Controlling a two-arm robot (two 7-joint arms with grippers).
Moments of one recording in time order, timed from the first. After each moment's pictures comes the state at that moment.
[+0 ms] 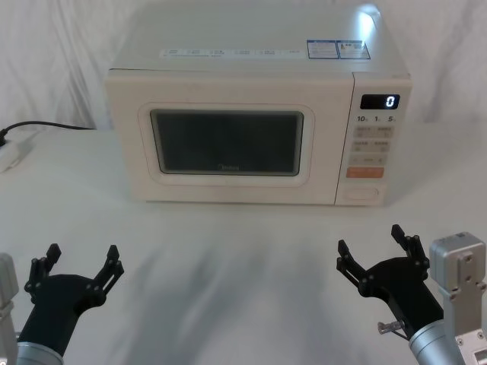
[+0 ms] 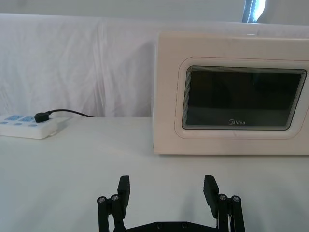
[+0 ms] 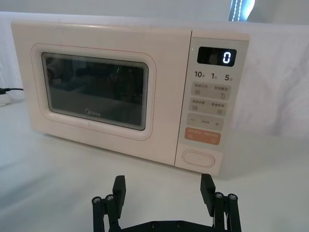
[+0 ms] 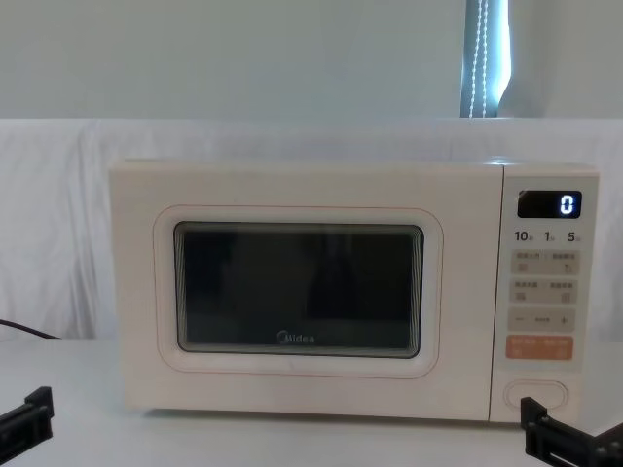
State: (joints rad) left arm 0.27 0.24 0.04 -1.85 -0.25 -0.02 -0.02; right arm -0.17 0.19 -0.26 -1.77 0.07 -0.06 -0.03
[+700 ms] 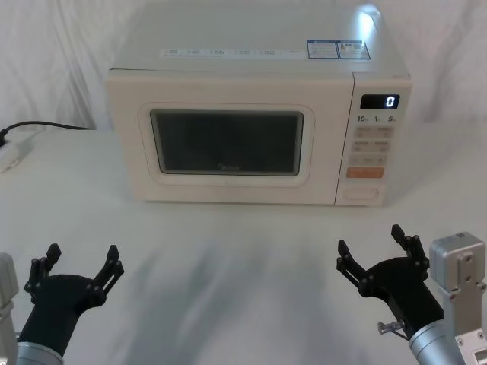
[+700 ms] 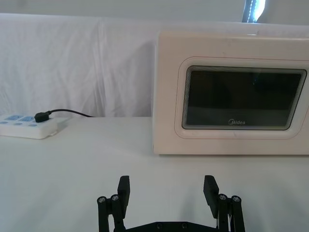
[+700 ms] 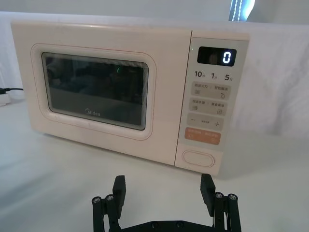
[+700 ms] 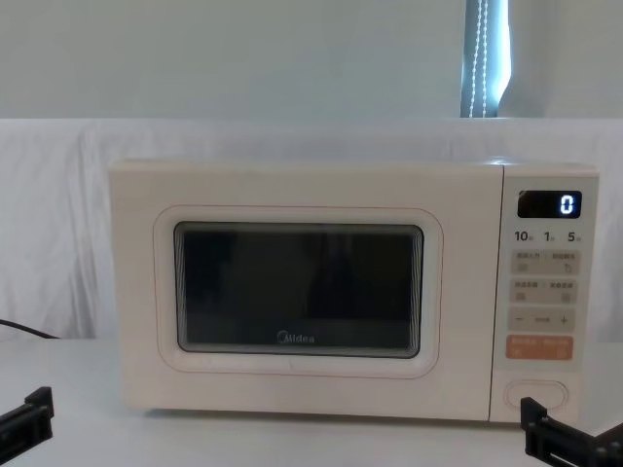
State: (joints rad) left arm 0.27 0.24 0.04 -1.85 -0.25 -0.02 -0.02; right arm -0.17 0.19 -0.26 -1.77 0.07 -0.06 -0.03
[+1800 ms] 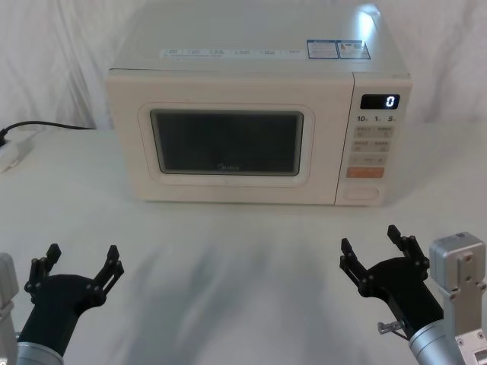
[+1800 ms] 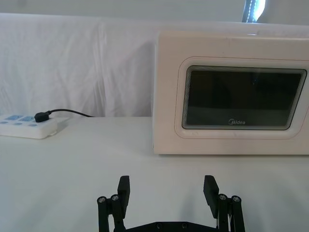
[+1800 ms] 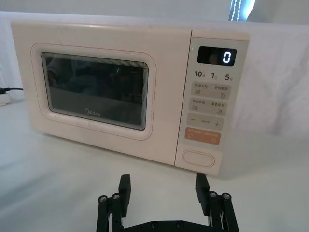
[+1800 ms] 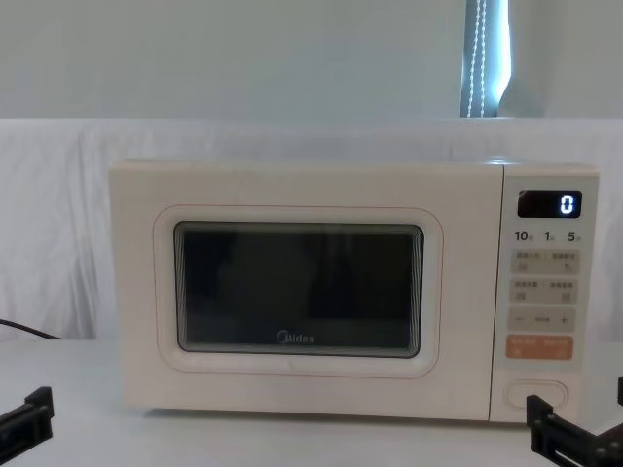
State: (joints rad) left arm 0.27 0.24 0.04 -1.85 -0.25 -0.02 -0.02; right arm -0.17 0.19 -0.26 -1.77 0.07 -0.06 -0.03
